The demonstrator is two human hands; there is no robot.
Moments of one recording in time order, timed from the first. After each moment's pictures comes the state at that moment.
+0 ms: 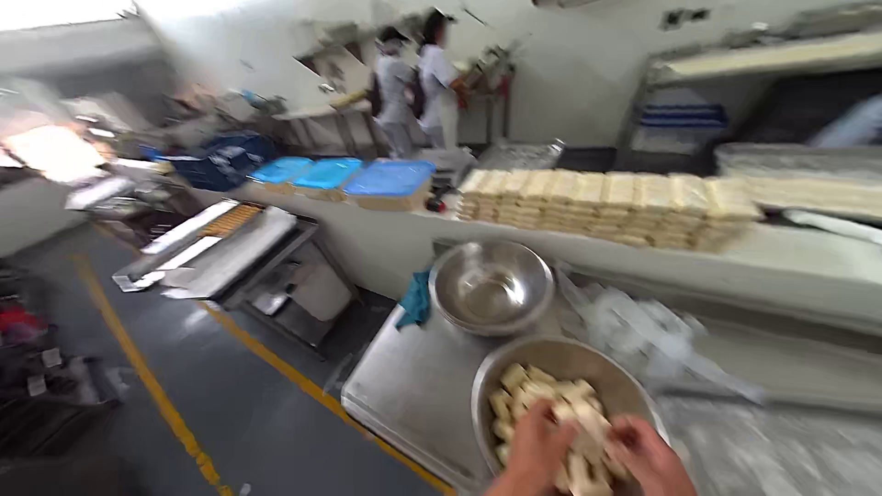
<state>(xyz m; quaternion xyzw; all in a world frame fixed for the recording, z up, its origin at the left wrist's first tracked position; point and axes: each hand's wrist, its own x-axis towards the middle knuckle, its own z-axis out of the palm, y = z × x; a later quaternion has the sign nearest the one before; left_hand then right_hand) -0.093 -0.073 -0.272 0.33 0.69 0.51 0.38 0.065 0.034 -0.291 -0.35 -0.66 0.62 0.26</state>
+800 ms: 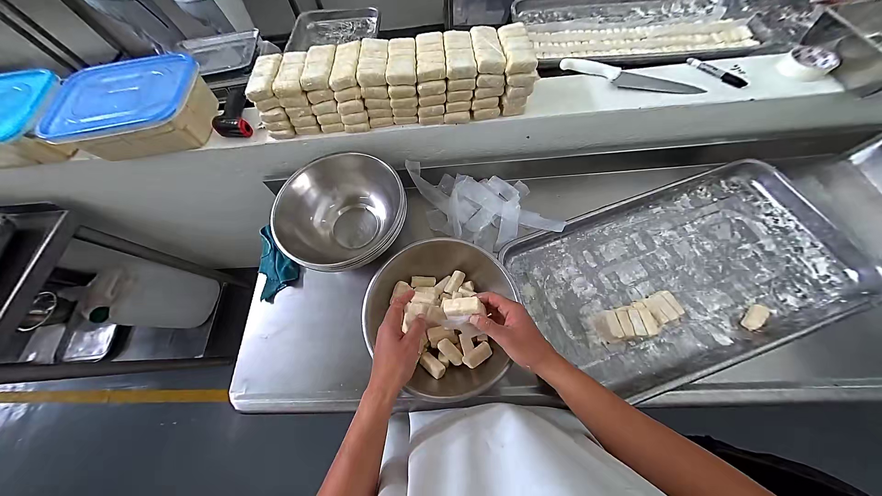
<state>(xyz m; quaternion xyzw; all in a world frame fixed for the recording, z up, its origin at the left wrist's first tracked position) -0.125 -0.076 -0.278 0.37 0.72 0.44 0.39 0.078 0.028 -0.286 -0.37 -0.63 0.64 0.23</state>
